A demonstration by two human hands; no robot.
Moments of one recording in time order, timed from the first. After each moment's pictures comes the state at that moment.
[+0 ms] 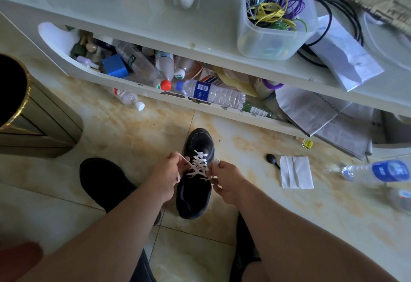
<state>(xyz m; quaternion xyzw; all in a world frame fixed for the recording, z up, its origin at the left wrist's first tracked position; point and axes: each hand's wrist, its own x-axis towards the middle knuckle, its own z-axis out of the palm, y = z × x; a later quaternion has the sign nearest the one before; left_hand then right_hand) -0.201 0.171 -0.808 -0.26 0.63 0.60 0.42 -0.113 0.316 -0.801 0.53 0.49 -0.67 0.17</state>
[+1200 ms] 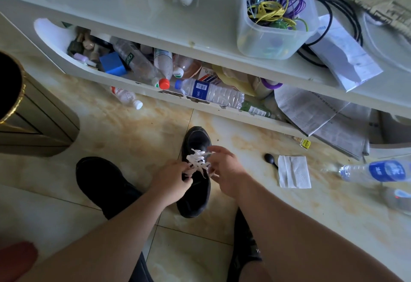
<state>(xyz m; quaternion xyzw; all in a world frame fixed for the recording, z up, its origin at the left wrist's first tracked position) -0.189 0.153 -0.815 0.22 0.89 0.22 0.35 -0.131 0.326 -0.781 0.49 0.47 -0.72 0.11</state>
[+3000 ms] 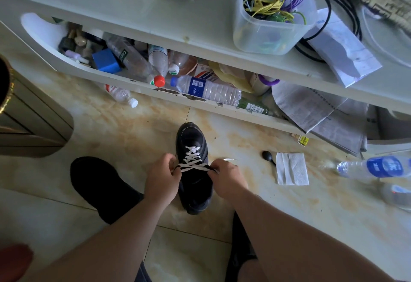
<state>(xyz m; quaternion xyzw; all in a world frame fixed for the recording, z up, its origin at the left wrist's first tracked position) -0.180 0.153 -0.833 0.07 0.91 0.33 0.23 -0.094 0.331 -0.822 0.36 0.85 -0.34 0.19</state>
